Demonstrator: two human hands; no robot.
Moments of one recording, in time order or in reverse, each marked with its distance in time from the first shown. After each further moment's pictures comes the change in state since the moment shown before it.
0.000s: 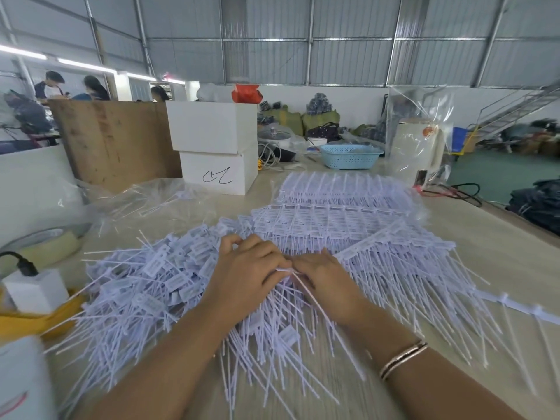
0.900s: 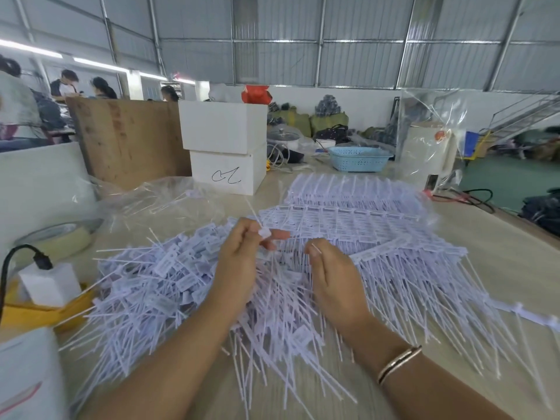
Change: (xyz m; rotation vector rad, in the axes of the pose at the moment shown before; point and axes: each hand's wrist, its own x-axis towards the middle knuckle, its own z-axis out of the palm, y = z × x) left_hand 0.009 0.013 -0.013 -1.067 0.258 -0.731; right_hand 0.001 -0.025 0.004 0.223 0.474 0.087
